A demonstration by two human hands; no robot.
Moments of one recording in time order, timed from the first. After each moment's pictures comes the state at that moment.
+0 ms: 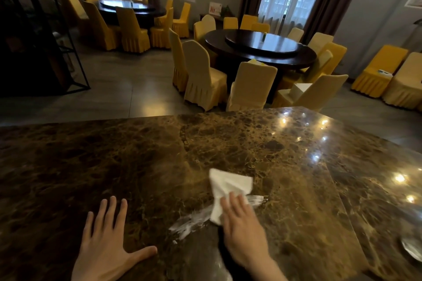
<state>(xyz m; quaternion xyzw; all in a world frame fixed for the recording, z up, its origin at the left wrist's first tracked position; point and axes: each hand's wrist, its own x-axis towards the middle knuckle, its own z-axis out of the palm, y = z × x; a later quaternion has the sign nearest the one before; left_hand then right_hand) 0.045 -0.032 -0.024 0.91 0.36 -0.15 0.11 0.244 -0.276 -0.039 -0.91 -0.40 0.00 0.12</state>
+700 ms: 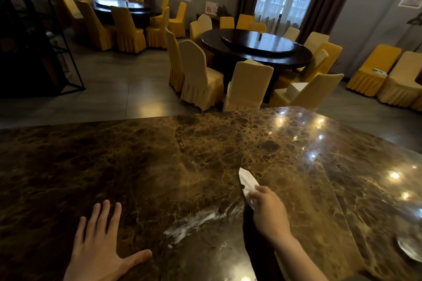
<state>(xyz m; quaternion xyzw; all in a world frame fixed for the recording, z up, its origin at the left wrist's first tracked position) 0.048 -0.030 -0.024 0.91 0.37 -0.17 0.10 0.311 -0.308 -0.010 -0.93 -0.29 -0.03 0.22</state>
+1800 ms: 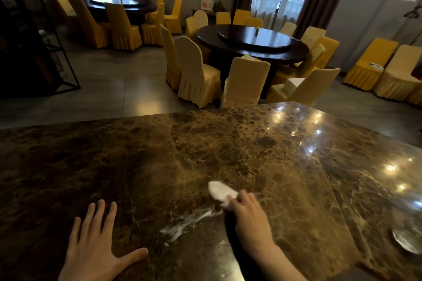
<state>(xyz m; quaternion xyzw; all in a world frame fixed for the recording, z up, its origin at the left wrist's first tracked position) 0.051 -0.029 -0.024 0.90 0.38 -0.17 0.12 0.274 -0.293 -0.025 -0.91 -0.39 -0.02 0.14</state>
